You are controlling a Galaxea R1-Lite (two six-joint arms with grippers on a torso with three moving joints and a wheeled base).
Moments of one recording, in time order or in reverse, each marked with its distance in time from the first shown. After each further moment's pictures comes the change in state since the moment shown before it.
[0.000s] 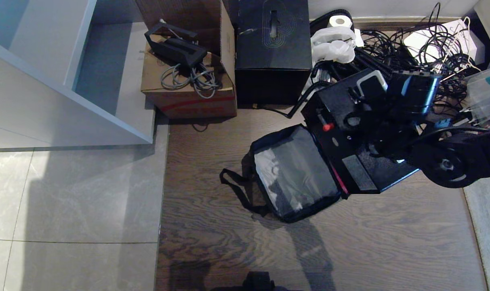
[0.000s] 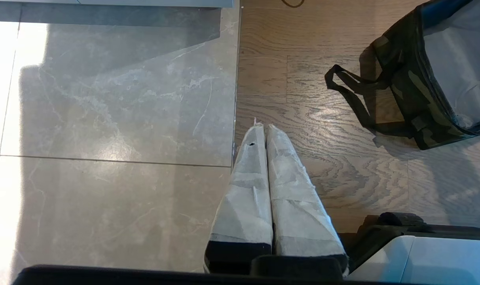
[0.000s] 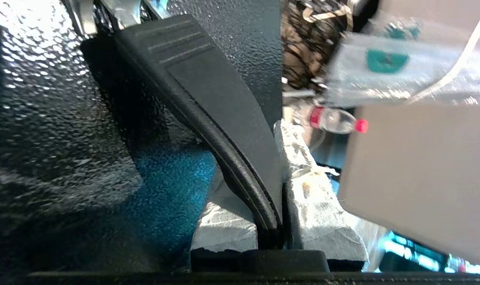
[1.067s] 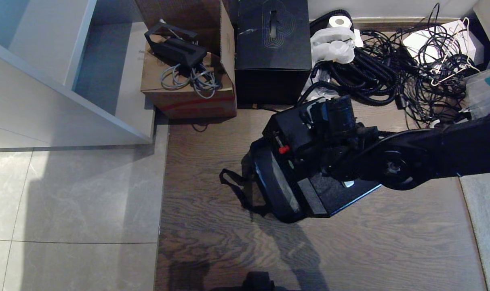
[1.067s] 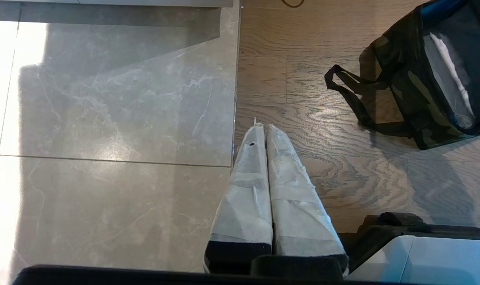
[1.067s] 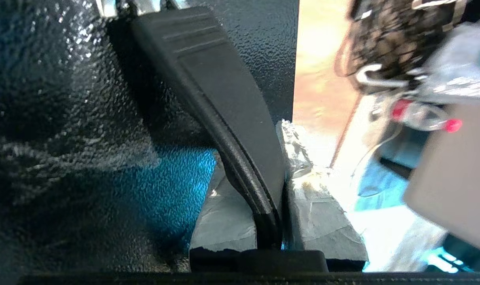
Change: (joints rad) left arm 0.000 0.000 0.000 0.000 0.000 0.000; right arm 0.216 0.137 -0.197 0.492 -0.025 0.384
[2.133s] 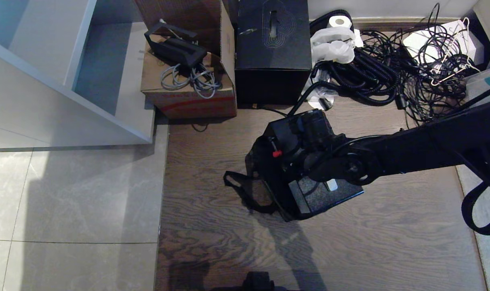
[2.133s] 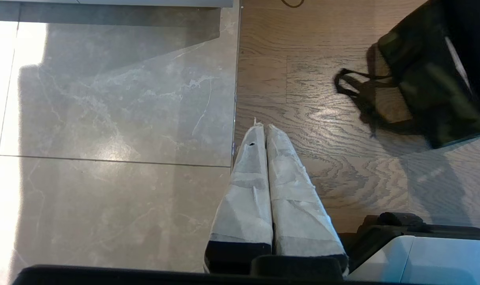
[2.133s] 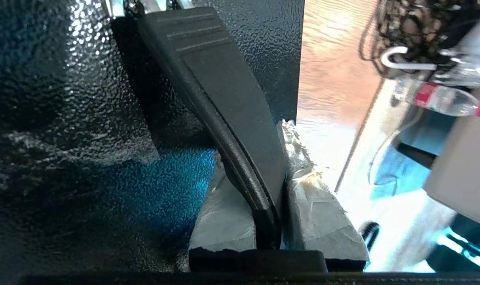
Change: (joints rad) left arm 0.000 0.000 0.000 0.000 0.000 0.000; right arm -0.035 0.168 -0.131 0.041 0.001 0.086
